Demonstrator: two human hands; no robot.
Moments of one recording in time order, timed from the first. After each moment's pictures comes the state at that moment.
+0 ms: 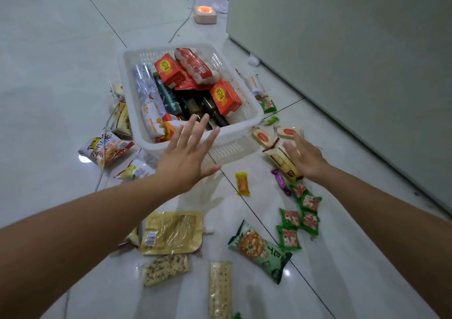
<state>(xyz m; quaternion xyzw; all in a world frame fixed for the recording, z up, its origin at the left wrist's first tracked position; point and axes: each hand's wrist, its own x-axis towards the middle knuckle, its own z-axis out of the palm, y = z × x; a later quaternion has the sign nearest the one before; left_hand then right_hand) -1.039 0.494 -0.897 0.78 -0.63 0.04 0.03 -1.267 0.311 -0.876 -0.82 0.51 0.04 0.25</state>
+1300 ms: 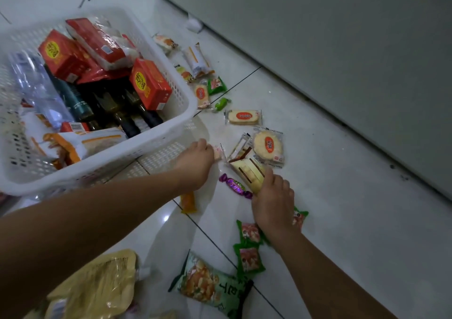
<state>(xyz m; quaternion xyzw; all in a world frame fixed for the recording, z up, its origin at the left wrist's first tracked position) -1.130 0.321 -0.960 0.74 -0.65 -0.14 -0.06 -1.318 0.323 -0.975 -0.77 0.62 0.01 0.12</state>
